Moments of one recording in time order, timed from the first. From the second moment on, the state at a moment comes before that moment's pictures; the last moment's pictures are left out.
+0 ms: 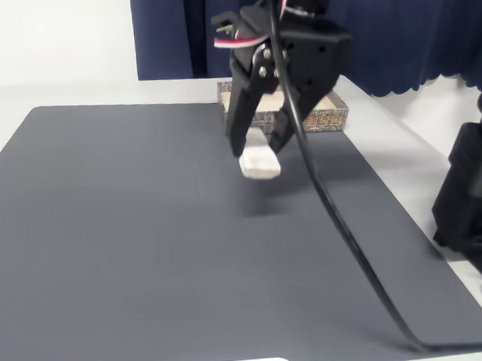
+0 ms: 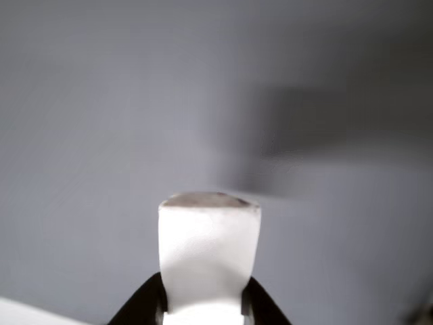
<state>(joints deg) 35.7 111.1 105.7 80.6 54.3</state>
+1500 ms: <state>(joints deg) 77.1 56.5 36.7 98.8 -3.3</state>
